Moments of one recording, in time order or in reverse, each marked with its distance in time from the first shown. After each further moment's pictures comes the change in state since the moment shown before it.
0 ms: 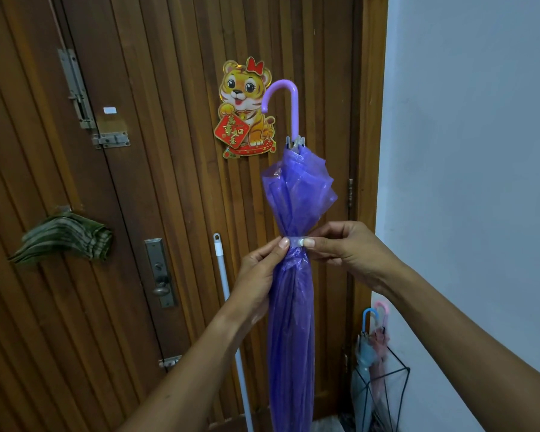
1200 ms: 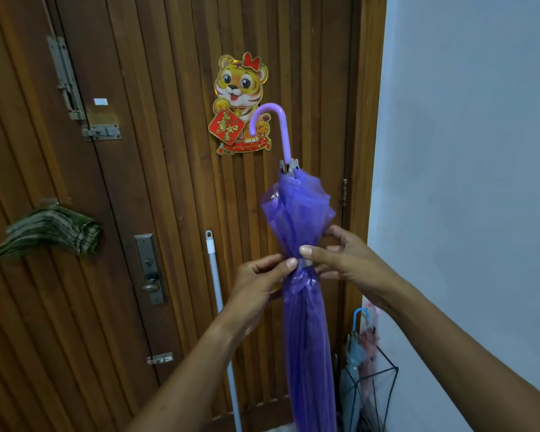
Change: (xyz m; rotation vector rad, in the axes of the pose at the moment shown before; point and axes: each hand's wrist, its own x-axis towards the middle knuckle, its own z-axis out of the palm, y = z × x) left_hand -0.001 -0.028 -0.006 0.150 0.024 -0.042; right_hand -0.009 0.019 -0.011 -0.143 -0.037 0.032
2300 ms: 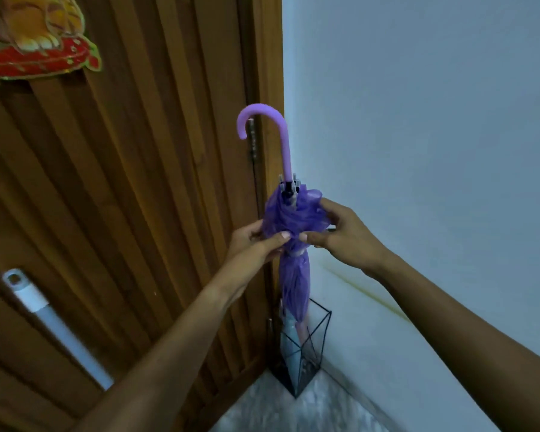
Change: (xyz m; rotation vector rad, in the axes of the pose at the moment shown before) left_hand 0.289 -0.157 0.018 0.046 -0.354 -0.199; right_hand 0.136 0.153 -0.136 -0.349 0.552 0.102
